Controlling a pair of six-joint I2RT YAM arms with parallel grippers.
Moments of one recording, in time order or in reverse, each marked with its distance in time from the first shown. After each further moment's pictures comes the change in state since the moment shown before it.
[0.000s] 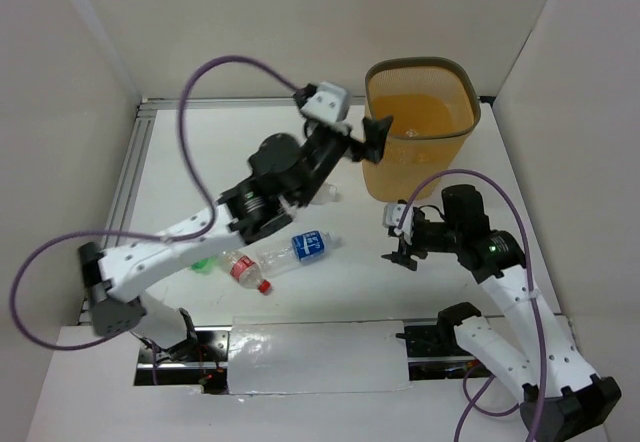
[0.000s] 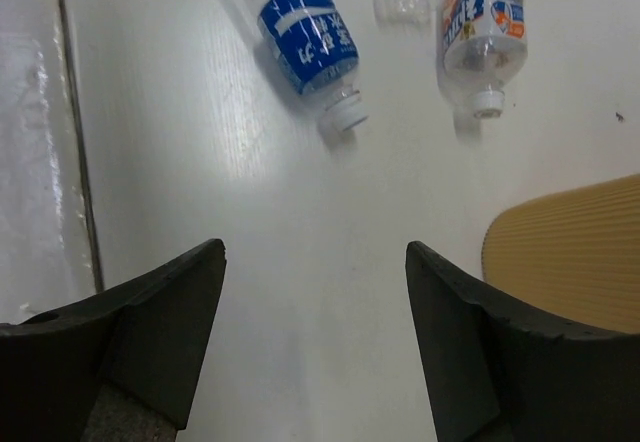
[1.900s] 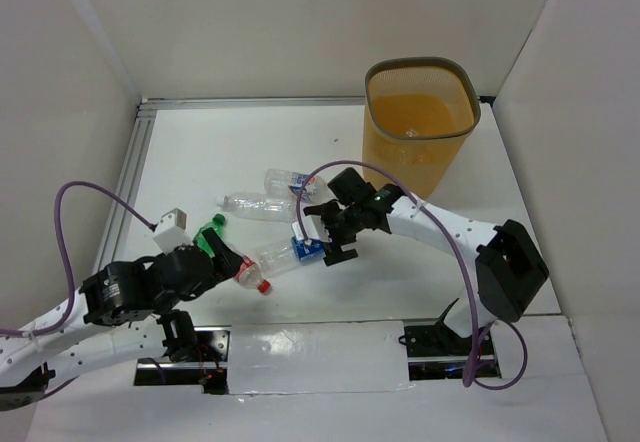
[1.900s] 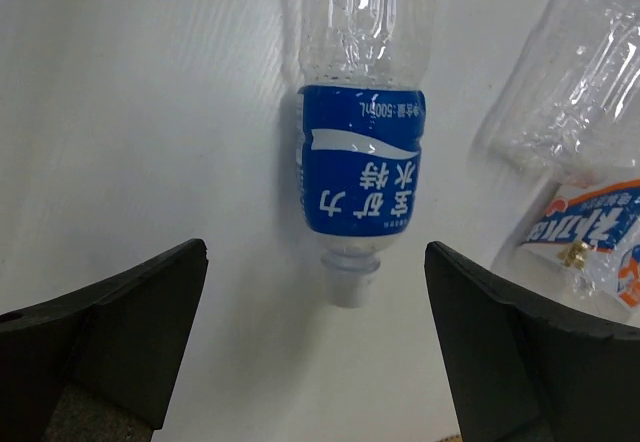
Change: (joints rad) left arm -0.057 -0.996 -0.766 -1.459 -0.127 -1.359; right arm 0.445 0.767 0.278 0.176 0.228 -0.280
